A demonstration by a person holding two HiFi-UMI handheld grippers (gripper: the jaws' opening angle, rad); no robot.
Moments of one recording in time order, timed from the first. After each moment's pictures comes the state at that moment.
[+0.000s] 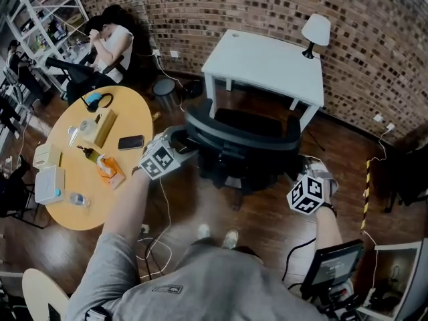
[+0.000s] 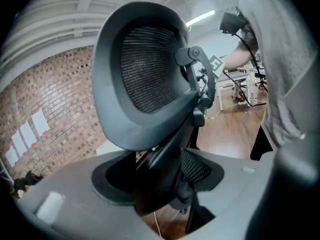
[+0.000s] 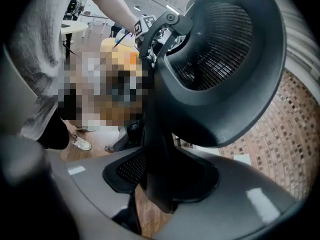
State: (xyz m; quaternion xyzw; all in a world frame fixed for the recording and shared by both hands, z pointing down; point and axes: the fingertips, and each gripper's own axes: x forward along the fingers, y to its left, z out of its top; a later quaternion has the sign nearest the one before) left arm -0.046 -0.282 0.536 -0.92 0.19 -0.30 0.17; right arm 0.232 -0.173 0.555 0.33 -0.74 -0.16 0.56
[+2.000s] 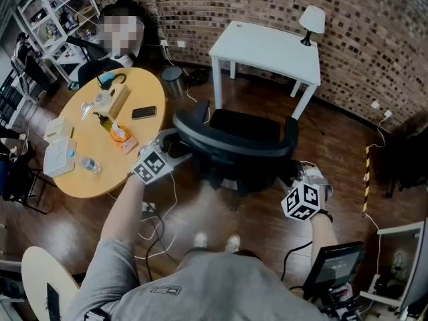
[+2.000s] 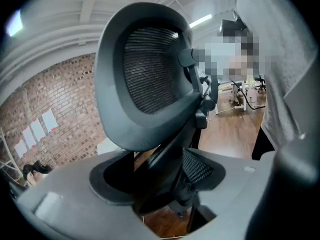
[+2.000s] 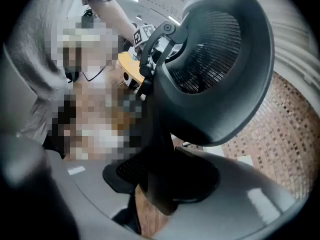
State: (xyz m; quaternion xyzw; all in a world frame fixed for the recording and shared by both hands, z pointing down) left arm -0.113 -0.101 0.526 -0.92 0.21 -0.28 0.16; right arm 0.159 0.013 0.544 0.33 -0.77 -0.16 0.53
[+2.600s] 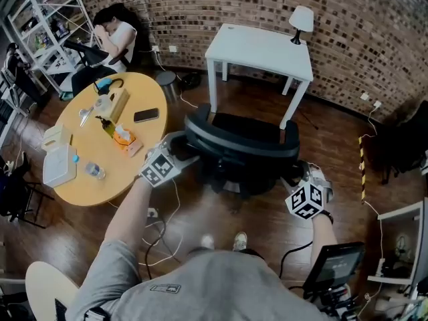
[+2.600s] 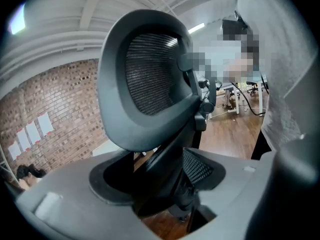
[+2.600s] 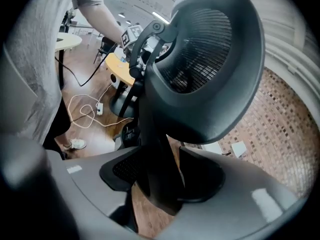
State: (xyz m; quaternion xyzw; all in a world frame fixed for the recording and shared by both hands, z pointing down) left arm -0.139 -0.077 0.525 -0.94 0.17 -0.25 0.17; right arm 0.125 0.047 0.542 0.41 -0.75 -0.12 0.51
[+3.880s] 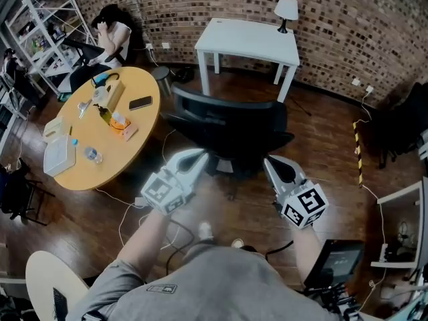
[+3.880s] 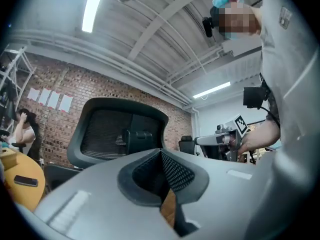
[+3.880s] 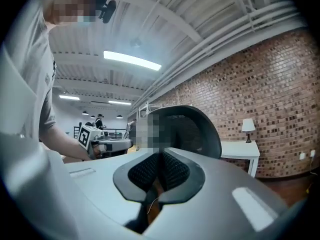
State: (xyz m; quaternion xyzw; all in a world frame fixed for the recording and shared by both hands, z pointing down) left arm -0.081 0.109 0.416 -0.97 0.23 0.04 -0.02; right arm 0.062 0.164 0.410 0.49 -0.87 0.04 0.01
